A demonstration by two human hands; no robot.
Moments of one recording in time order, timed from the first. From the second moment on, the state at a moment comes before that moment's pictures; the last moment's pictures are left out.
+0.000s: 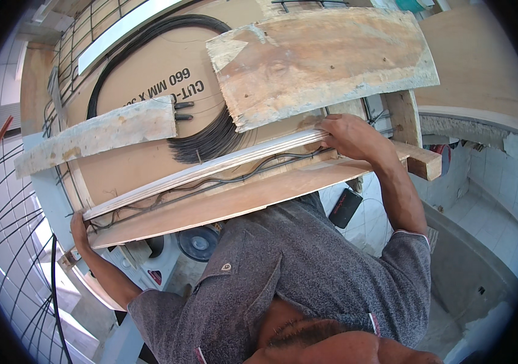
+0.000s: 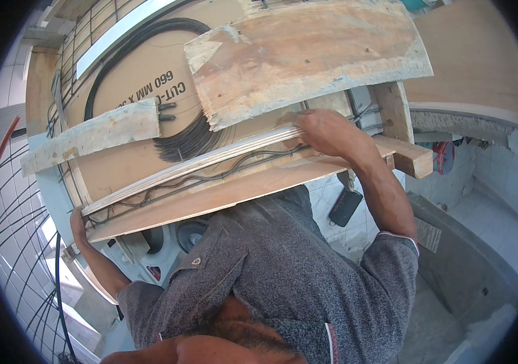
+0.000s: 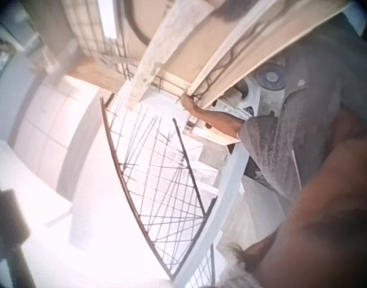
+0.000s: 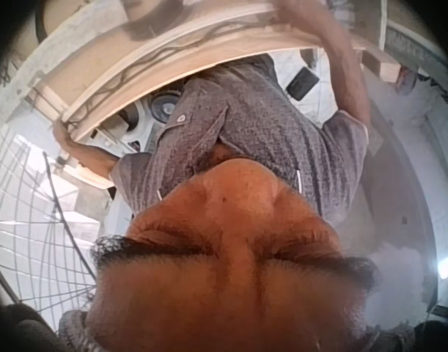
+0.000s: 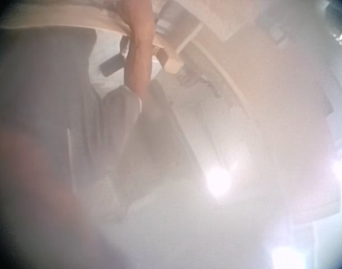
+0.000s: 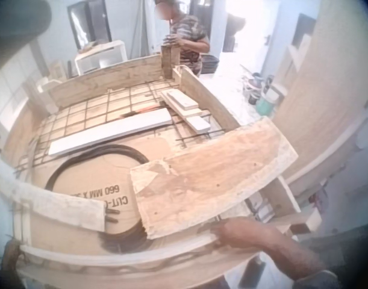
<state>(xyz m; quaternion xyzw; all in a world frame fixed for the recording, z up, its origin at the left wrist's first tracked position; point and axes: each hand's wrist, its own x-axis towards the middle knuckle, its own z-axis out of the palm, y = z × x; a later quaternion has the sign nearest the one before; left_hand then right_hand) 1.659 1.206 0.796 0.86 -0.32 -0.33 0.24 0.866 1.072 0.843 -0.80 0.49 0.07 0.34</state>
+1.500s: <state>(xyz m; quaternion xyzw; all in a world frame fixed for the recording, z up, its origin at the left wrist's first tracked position) 1.645 1.206 0.803 0.89 -0.29 -0.27 0.23 0.866 1.070 0.847 -0.72 0.55 0.11 0.40</state>
